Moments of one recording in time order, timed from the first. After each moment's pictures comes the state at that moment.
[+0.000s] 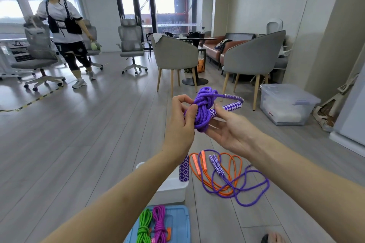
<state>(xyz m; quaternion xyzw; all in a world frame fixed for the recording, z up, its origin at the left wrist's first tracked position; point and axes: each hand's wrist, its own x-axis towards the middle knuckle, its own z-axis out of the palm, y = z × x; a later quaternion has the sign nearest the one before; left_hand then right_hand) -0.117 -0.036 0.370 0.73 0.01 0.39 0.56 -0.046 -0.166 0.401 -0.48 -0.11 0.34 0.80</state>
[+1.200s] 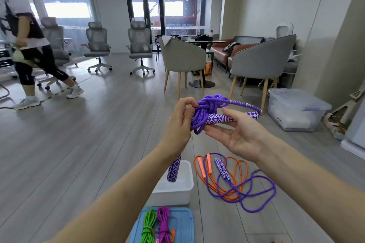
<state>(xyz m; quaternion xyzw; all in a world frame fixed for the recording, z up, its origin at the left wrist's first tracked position) -0.131 -0.014 0.379 0.76 0.00 0.35 0.54 -0.061 -0.168 0.419 -0.48 -0.03 0.37 0.80</state>
